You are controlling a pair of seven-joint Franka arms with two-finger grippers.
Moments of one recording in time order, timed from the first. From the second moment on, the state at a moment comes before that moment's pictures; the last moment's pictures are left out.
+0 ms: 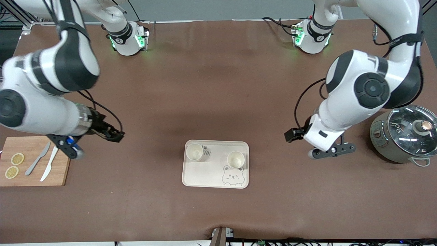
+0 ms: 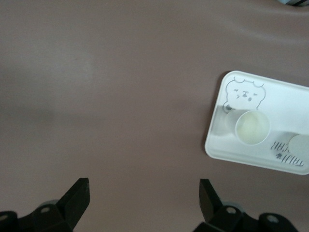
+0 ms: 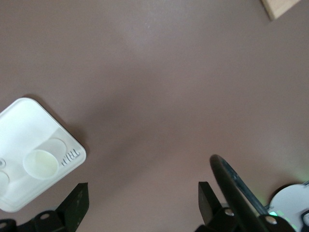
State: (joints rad) left arm -0.18 0.42 -0.19 -1.32 0.02 1.75 -0.50; right arm 0.23 0.43 -0.09 -1.20 0.15 1.42 0.79
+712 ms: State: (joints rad) left arm -0.01 0.31 -0.19 -1.34 0.02 1.59 -0.23; right arm 0.10 0.19 -0.09 -1.46 0.06 1.48 0.30
